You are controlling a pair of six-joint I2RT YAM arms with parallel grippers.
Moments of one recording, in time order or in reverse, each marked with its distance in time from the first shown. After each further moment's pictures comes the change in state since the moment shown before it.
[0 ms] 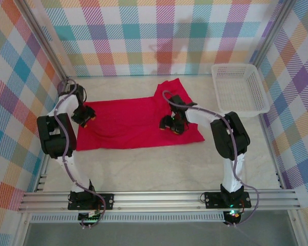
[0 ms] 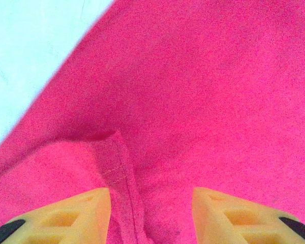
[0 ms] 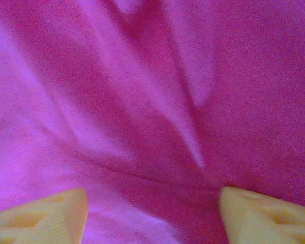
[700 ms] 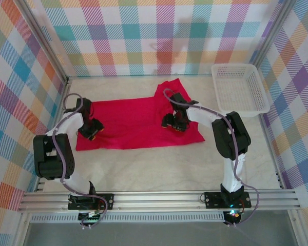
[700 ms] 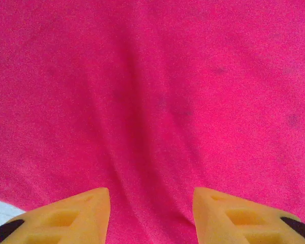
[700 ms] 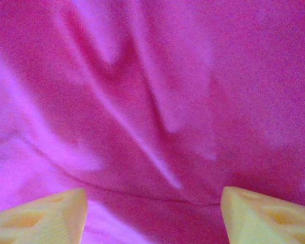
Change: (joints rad) left arm -0.083 -0.344 -0.479 0.167 0.084 -0.080; right arm -0.012 -0.003 0.032 -0.045 0.070 -0.029
